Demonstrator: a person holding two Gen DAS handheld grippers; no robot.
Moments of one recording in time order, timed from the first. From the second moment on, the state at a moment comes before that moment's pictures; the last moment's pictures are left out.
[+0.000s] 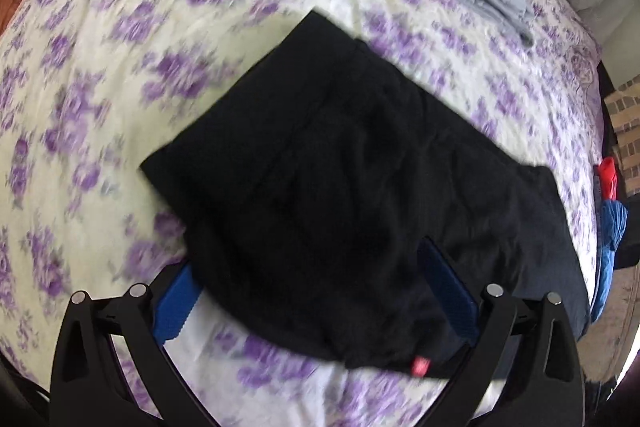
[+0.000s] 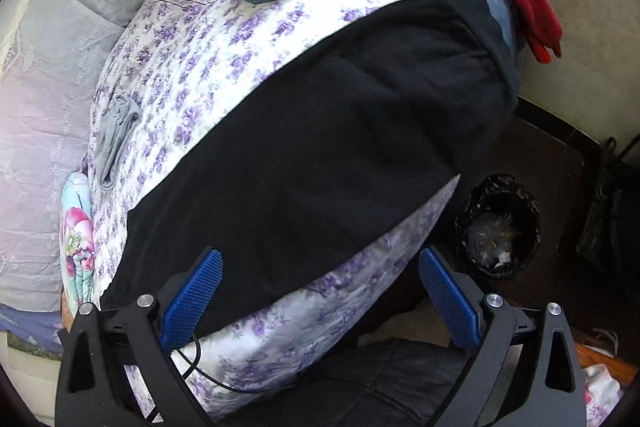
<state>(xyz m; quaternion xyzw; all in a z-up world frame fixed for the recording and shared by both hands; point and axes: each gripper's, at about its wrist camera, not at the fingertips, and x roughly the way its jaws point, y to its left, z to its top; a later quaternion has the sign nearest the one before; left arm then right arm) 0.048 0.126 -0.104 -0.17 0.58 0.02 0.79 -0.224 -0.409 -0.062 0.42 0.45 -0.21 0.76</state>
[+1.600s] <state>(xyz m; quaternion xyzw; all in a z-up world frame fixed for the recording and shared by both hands) -0.030 0.222 -0.077 -0.29 0.47 0.30 0.77 0.214 -0.287 -0.027 -0.12 0.50 0.26 0.82</state>
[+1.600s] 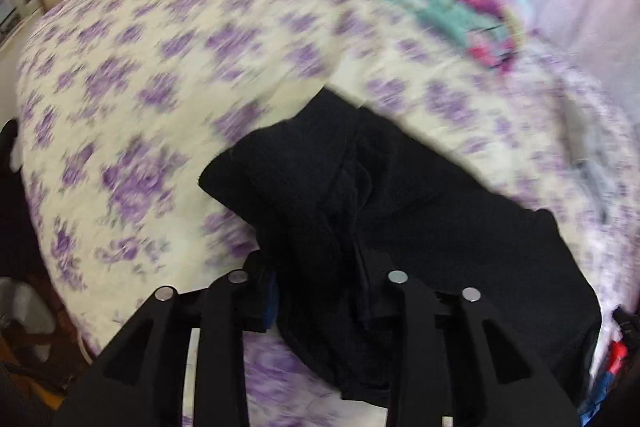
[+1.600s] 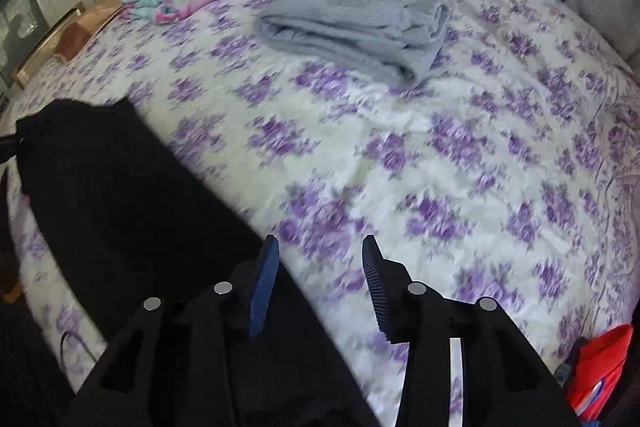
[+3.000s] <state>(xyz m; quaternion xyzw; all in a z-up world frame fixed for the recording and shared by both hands) -0.037 0.222 -0.077 -0.27 0.50 0.22 0.79 0.003 -0.493 -0.069 0.33 0.50 -0.04 0.80</state>
